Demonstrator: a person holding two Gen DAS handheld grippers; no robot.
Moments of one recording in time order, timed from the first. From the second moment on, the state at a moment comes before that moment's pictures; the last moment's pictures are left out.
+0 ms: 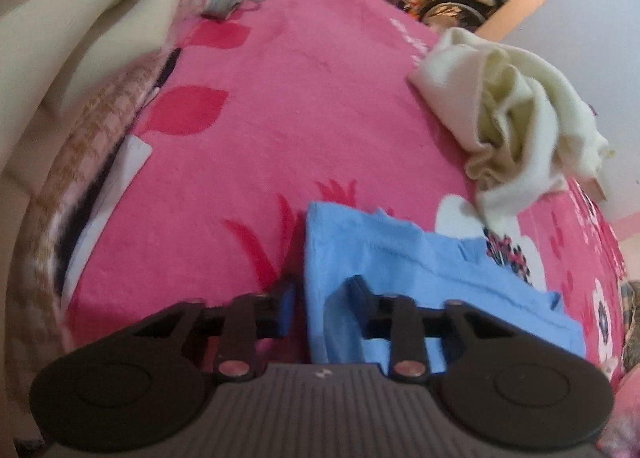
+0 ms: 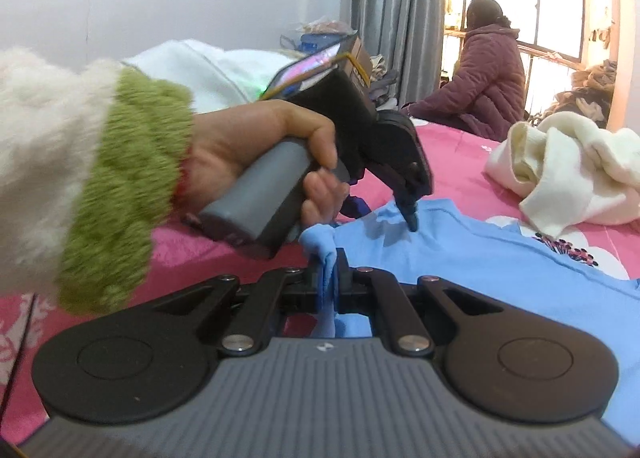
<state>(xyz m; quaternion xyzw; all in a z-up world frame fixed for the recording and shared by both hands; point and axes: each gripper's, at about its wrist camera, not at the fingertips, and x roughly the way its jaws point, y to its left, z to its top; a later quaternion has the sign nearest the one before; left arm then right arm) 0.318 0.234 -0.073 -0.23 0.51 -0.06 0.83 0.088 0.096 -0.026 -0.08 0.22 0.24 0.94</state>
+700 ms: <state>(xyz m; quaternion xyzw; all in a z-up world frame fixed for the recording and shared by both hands) 0.329 0.073 0.012 -0.17 0.48 -0.08 0.86 0.062 -0.055 0.014 0.17 0.16 -0.01 0.97</state>
